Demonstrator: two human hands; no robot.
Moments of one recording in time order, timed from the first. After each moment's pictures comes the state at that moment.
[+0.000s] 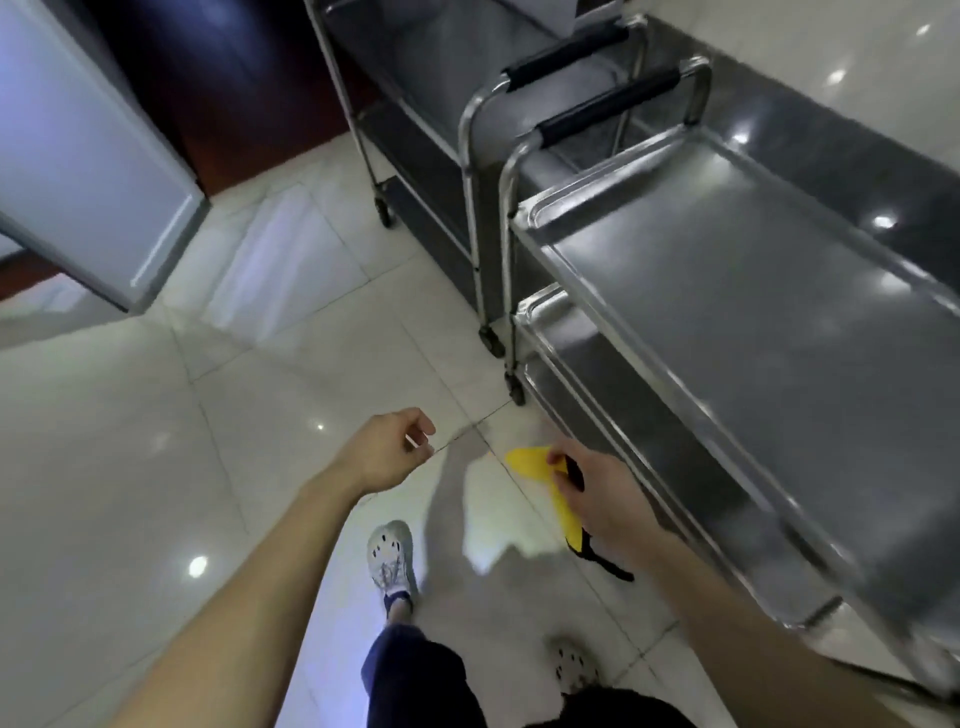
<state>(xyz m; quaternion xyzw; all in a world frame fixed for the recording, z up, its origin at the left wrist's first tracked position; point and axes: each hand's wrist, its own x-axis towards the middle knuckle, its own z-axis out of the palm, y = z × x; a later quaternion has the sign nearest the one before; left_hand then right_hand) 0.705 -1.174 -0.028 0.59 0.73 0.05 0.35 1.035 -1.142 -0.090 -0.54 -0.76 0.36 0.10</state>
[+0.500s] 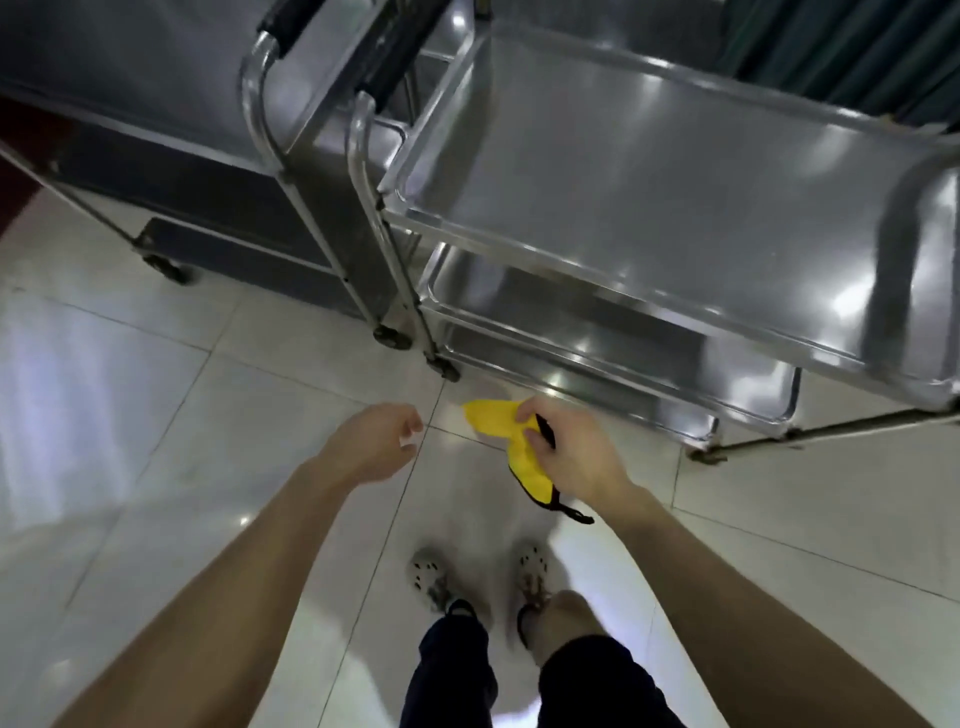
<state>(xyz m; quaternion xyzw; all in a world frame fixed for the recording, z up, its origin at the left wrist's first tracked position) 0.616 -0.995 -0.109 0.79 0.49 -0.17 0.33 0.890 -1.132 -0.100 -0.74 -0.58 0.31 0.18</state>
